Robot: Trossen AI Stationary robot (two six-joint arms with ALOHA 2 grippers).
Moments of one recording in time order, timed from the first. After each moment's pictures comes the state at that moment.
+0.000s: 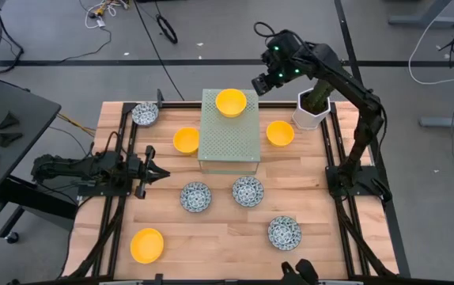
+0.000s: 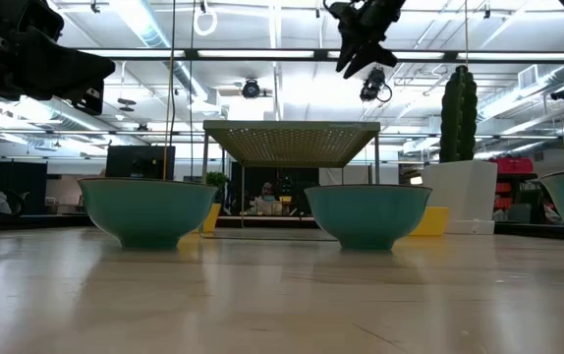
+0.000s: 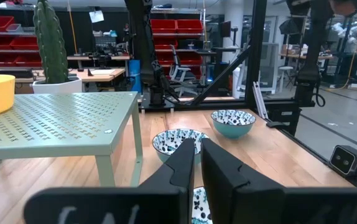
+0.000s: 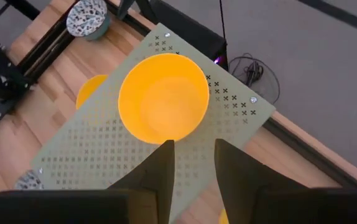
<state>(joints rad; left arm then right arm) -0.08 0.01 0.01 0.06 0.00 -0.01 -0.64 1.77 2.12 -1.26 -0.12 0.27</state>
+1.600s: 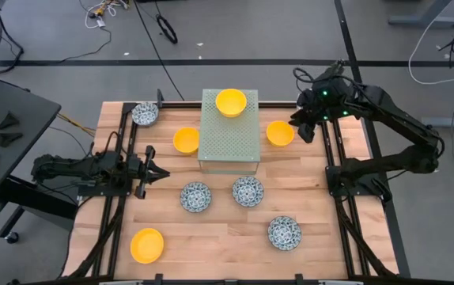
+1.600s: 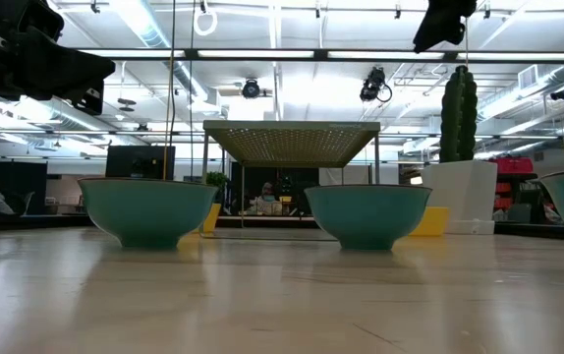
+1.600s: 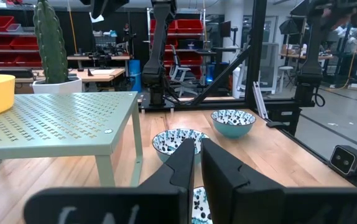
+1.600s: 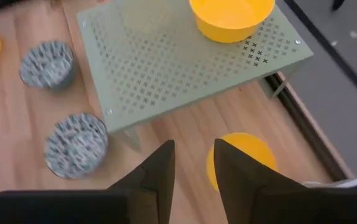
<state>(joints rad) -0.08 0.01 0.01 0.06 0.00 -0.01 -0.46 1.13 1.44 -1.16 -0.11 -0.04</state>
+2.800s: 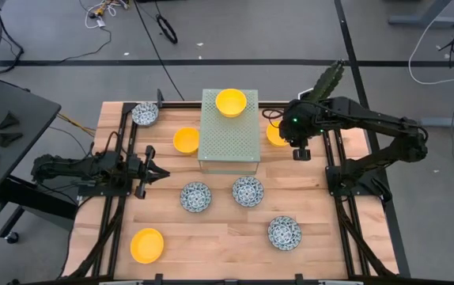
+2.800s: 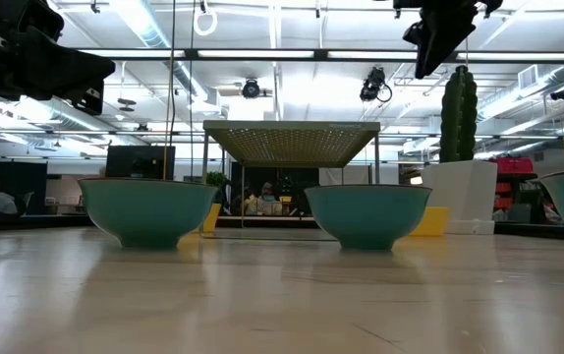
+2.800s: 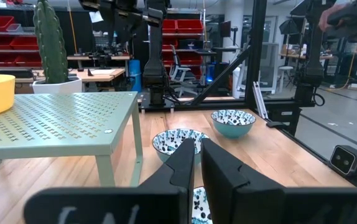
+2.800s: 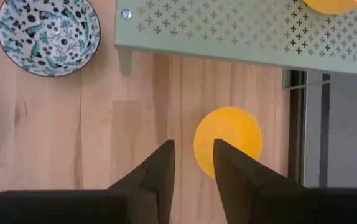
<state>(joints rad) -0.08 0.01 0.01 0.06 0.00 -0.01 -0.22 1.30 1.44 -1.30 0.10 -0.32</state>
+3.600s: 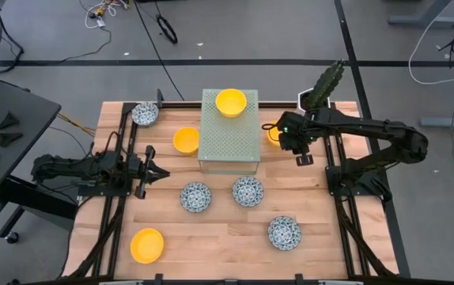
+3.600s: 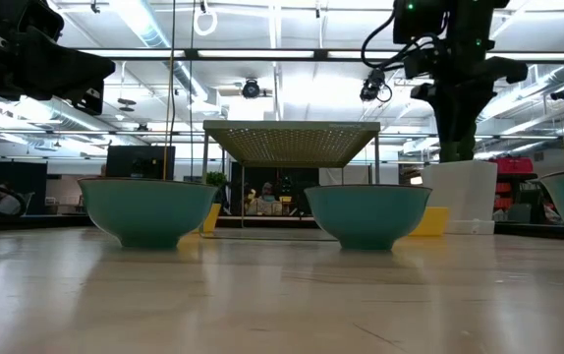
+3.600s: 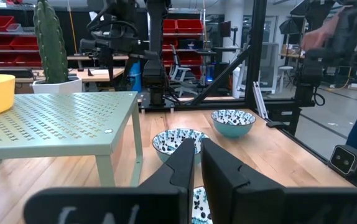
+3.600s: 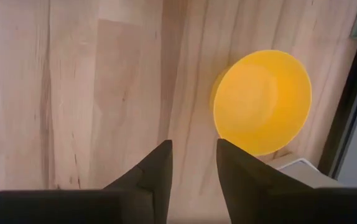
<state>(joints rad) -0.08 0.01 0.01 0.06 0.00 -0.01 -0.32 1.30 1.11 -1.19 0.10 -0.50</state>
